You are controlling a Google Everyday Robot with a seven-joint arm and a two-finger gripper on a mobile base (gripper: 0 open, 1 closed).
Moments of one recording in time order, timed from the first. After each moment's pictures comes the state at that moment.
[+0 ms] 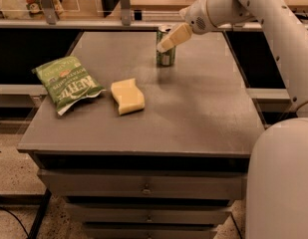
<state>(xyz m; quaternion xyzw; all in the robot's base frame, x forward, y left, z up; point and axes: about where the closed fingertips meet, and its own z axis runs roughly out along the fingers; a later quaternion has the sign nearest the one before) 0.776 -0.067 0.929 -0.50 0.72 0.19 0.45</state>
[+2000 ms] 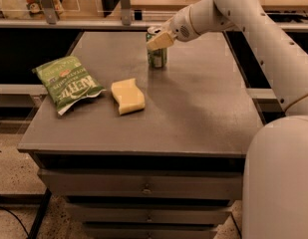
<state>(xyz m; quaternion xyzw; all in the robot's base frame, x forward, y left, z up) 0.781 -0.026 0.902 -0.50 0.71 0.21 0.44</state>
